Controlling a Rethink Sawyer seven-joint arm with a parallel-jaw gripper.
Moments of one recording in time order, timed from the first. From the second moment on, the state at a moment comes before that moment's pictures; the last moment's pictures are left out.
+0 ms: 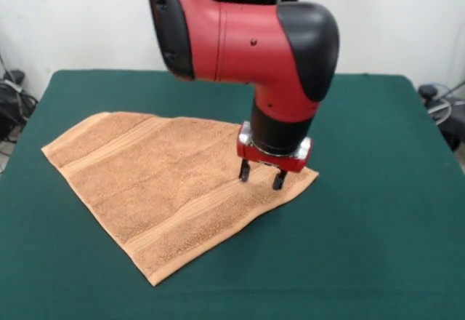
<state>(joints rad) -0.22 -0.33 0.08 1.38 -0.27 0.71 2.00</state>
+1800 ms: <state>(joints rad) -0.18 -0.07 0.28 0.64 -0.42 1.10 1.75</state>
